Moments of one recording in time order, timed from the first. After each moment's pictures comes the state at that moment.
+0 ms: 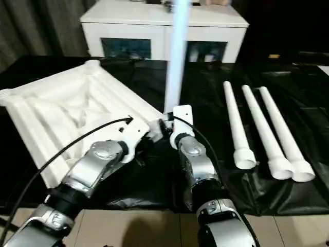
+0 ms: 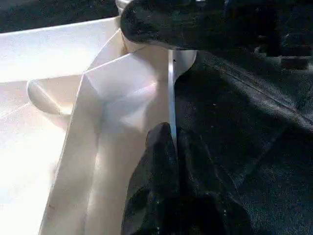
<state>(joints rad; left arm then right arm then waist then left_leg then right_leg) -0.53 0.13 -0.29 0.39 0.11 0.45 -0.50 -0.60 0.00 0.02 0.71 0.05 0.13 0.17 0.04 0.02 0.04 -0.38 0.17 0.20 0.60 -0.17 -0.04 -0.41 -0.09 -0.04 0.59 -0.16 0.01</state>
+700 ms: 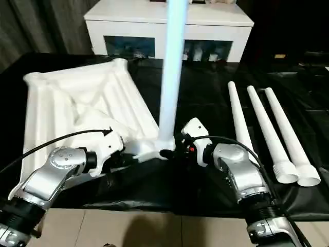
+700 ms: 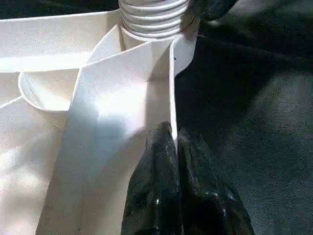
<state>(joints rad) -0.39 0.41 -0.32 0.22 0.00 0.28 -0.95 -0.44 -0.39 0.19 0.38 0.14 0.22 0.93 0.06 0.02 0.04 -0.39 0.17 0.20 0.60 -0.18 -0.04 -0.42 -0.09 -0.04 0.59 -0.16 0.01</state>
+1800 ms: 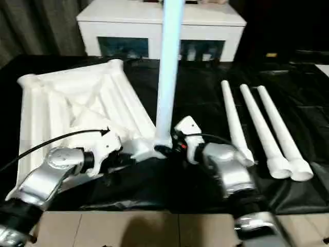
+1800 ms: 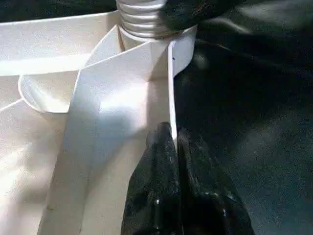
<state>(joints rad) -0.43 0.33 -0.28 0.27 0.04 0.36 -0.82 -0.48 -0.15 0.09 0.52 0.11 0.21 0.60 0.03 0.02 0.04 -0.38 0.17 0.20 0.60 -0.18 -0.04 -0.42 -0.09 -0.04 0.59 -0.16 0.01</state>
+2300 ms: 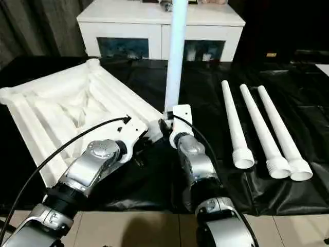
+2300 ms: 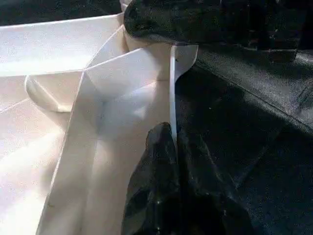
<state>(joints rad) -0.54 0.12 -0.28 0.39 0.11 0.47 -0.52 -0.62 0.04 -0.01 0.72 0.05 0.15 0.12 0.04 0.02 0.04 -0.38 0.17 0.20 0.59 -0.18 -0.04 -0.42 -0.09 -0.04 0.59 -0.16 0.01</state>
